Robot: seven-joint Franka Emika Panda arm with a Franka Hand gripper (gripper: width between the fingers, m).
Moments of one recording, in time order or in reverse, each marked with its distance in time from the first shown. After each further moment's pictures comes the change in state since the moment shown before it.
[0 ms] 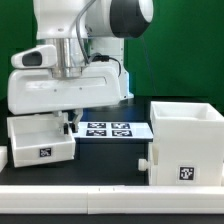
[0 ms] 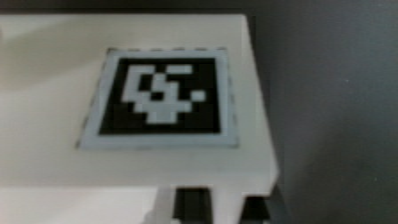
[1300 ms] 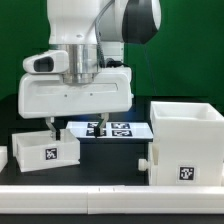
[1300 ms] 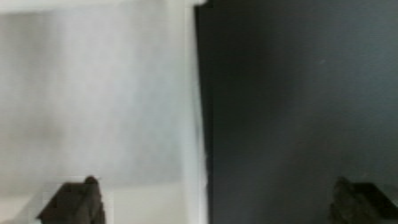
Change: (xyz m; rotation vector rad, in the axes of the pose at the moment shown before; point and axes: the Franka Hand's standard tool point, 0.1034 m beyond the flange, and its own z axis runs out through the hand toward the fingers) arm 0.006 -0.015 0.007 0.005 -0.102 0.047
